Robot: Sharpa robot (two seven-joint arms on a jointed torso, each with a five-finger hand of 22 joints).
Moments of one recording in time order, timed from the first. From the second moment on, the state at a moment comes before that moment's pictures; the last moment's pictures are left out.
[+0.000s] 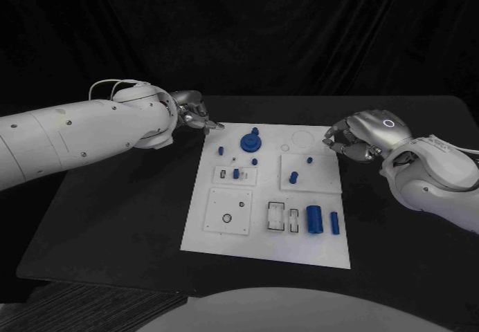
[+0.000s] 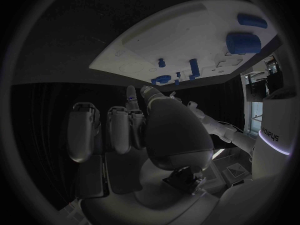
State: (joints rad) left arm 1.45 -0.70 -0.21 1.28 -1.20 -0.06 -0.28; left_hand 1.10 0.05 -0.13 0.29 0.15 1.19 0.01 0.33 0.52 1.47 -0.05 1.57 1.31 1.47 -0.08 1.57 1.31 0.02 1.47 0.03 1.51 1.31; right arm 1.29 -1.03 -0.21 1.66 -1.82 -0.55 -0.28; right_hand 1.29 0.01 0.12 0.24 0.45 1.00 0.06 0.13 0.22 1.47 -0.02 1.46 1.31 1.46 -0.10 1.41 1.29 0.03 1.47 0.01 1.39 1.31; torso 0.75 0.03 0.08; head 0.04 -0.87
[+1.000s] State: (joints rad) left arm 1.44 -0.66 -0.21 1.27 -1.20 0.07 -0.33; left_hand 1.07 0.05 -0.14 0.29 0.22 1.16 0.01 0.37 0.70 1.47 -0.05 1.57 1.31 1.47 -0.09 1.57 1.31 0.02 1.47 0.02 1.51 1.31; right arm 1.29 -1.02 -0.21 1.65 -1.82 -0.55 -0.28; right_hand 1.29 0.01 0.12 0.24 0.45 0.99 0.06 0.12 0.21 1.47 -0.02 1.46 1.31 1.46 -0.10 1.41 1.28 0.03 1.47 0.01 1.38 1.31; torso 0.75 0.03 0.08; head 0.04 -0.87
